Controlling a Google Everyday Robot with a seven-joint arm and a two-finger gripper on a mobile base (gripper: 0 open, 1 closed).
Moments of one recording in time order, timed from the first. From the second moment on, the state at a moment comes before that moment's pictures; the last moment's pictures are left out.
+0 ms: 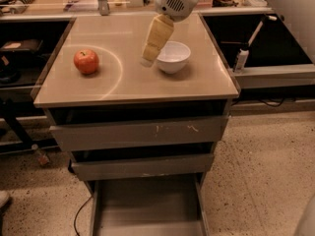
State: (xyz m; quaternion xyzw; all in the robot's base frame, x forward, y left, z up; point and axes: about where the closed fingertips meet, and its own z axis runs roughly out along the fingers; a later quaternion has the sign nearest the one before) arm 0.613 0.004 0.978 -0.62 0.74 0.07 0.25
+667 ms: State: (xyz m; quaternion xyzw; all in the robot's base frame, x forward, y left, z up) arm 0.653 0.054 0.964 -0.60 0.74 0.13 0.28
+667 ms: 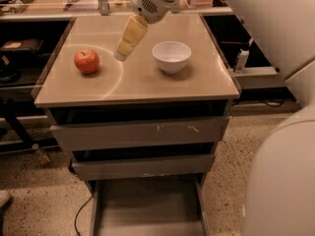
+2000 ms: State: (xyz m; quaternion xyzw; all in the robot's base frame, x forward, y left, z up) arm 0.739 0.147 0.903 -0.59 0.75 0.15 0.25
